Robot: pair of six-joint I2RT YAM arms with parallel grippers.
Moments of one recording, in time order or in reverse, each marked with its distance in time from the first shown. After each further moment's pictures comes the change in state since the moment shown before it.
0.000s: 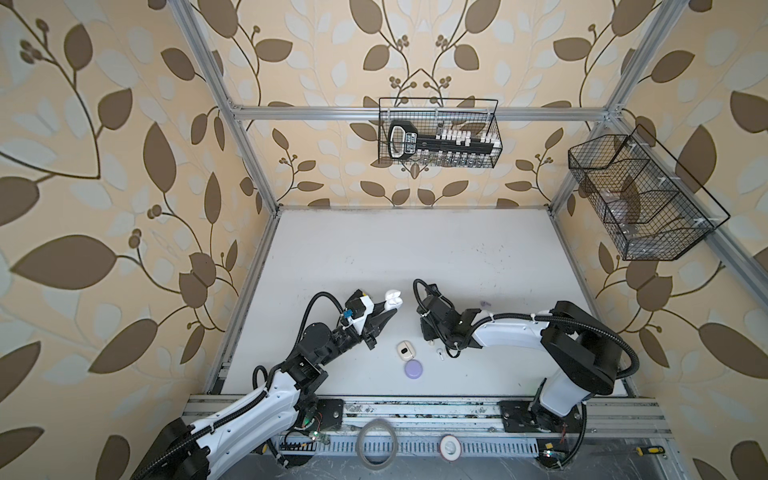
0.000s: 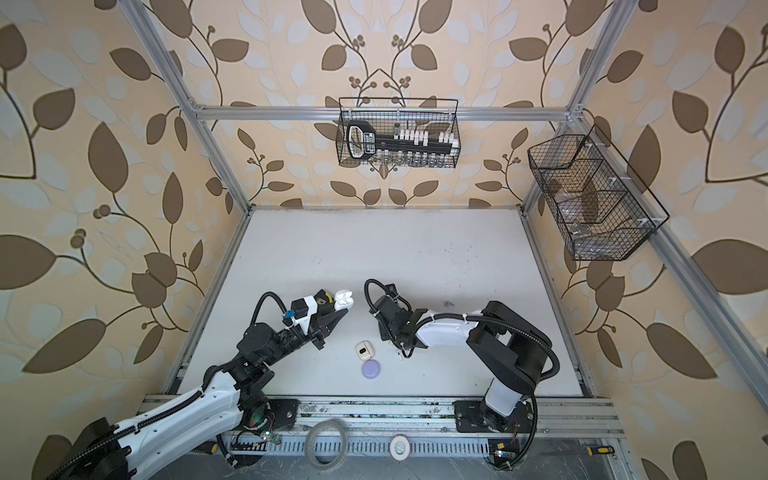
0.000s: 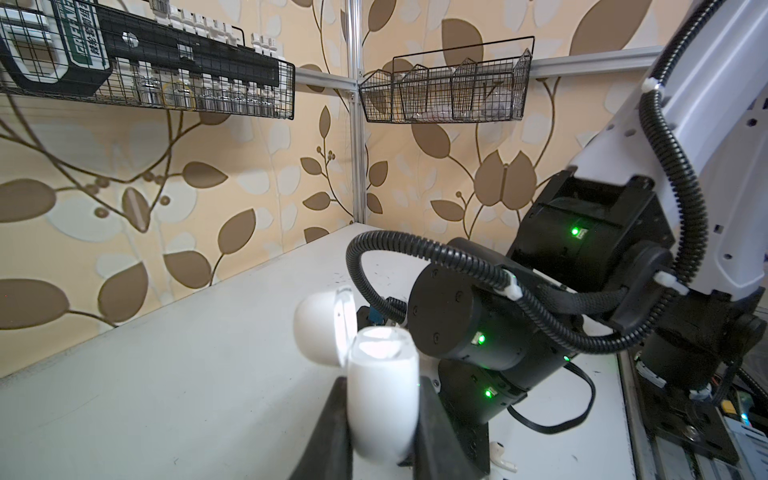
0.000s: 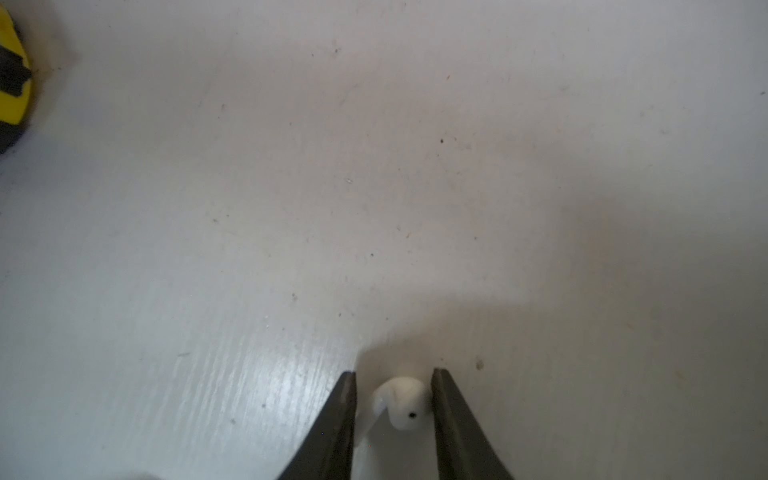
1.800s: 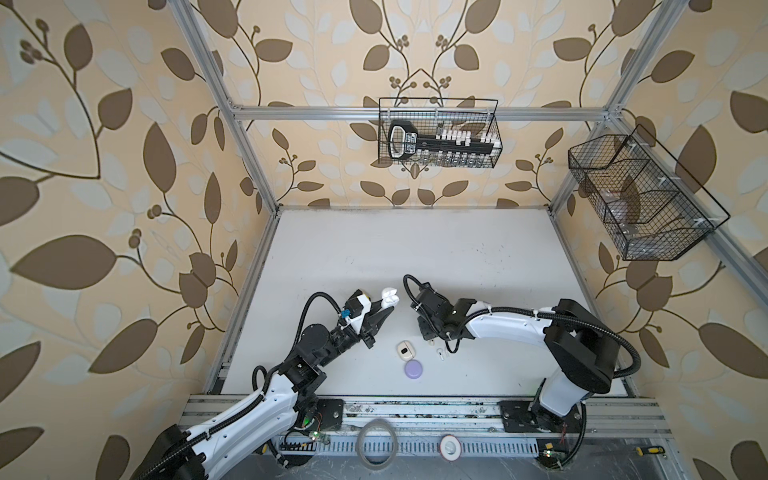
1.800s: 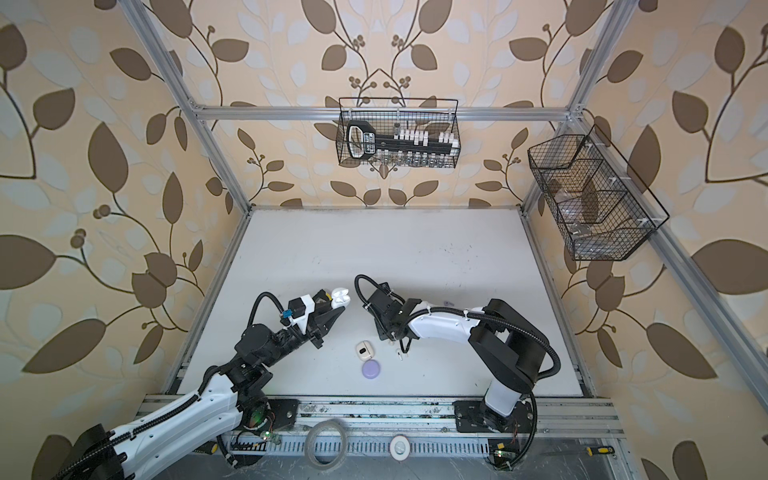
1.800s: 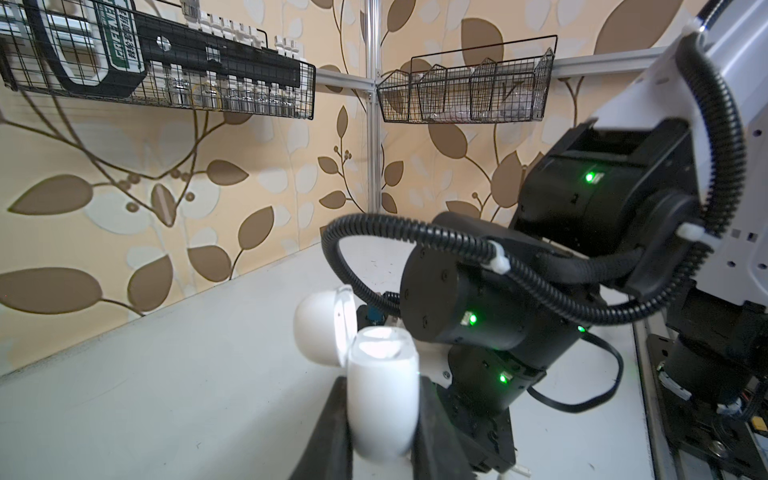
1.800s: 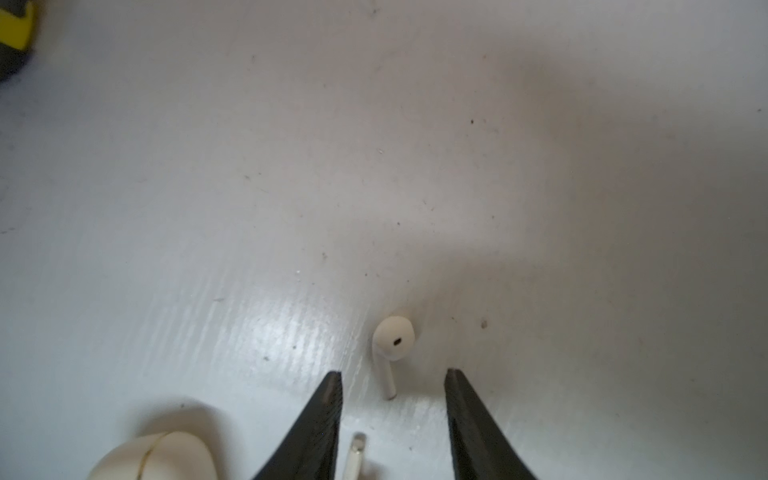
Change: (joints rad) left arm 0.000 -0.057 0.000 -0.060 -0.054 0.001; right arm -0.005 0.009 0.209 -0.342 -0.075 -0.063
